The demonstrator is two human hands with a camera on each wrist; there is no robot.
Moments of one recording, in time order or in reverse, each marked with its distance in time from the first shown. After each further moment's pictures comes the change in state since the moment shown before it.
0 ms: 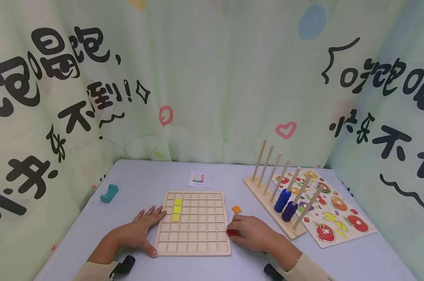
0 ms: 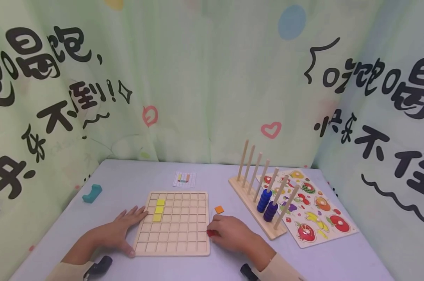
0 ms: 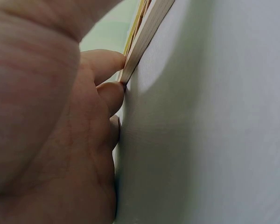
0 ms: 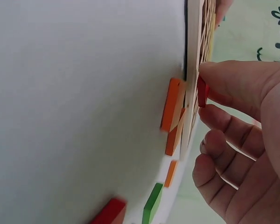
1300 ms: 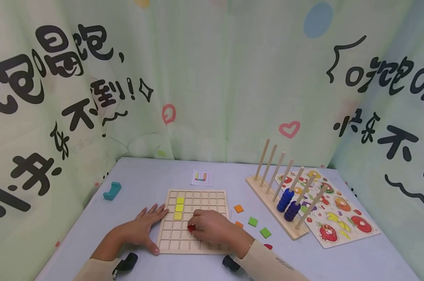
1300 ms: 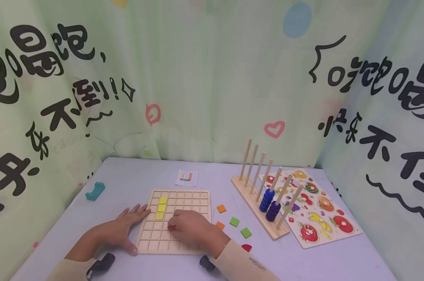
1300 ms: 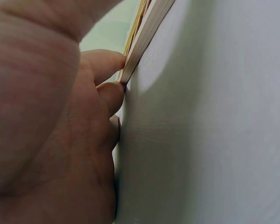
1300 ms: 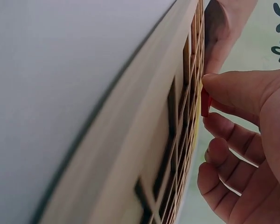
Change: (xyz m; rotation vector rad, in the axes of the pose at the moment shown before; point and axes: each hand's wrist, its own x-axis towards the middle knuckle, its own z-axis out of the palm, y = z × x) left_hand -0.001 0.004 -0.001 0.001 -0.011 -0.046; right_hand 0.094 -0.060 0.030 -0.020 -0.009 -0.113
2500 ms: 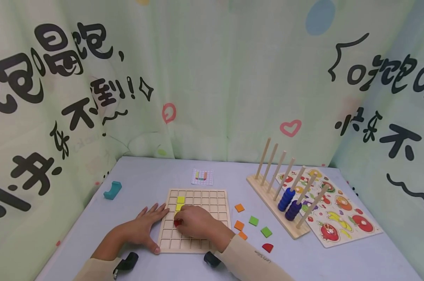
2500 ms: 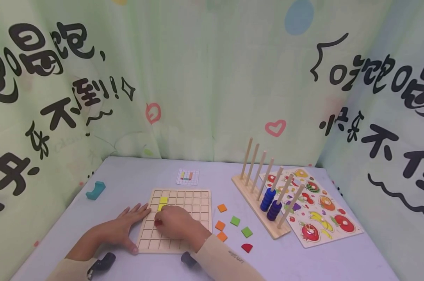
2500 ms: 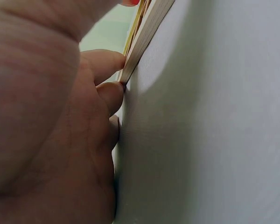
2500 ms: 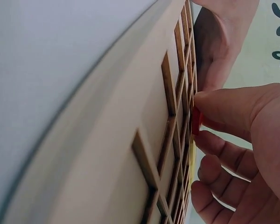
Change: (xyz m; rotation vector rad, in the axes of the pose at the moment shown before) left_hand 0.003 -0.001 0.002 0.016 0.015 -0.005; right_hand 0.043 -0.023 0.009 0.066 -0.028 0.110
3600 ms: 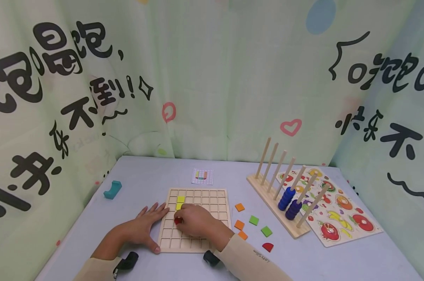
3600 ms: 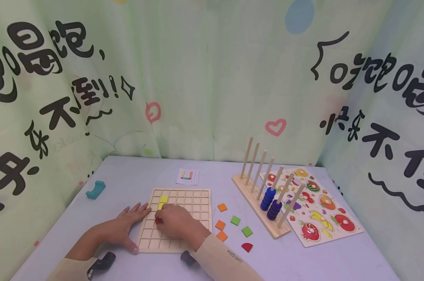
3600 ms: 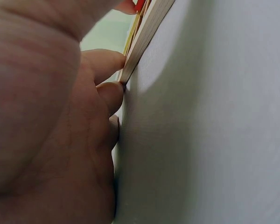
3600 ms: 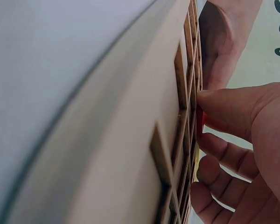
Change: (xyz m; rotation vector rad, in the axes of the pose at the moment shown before) left_hand -0.001 0.001 0.002 0.009 0.011 -0.017; right_hand 0.004 0.000 0.003 -0.007 0.002 0.055
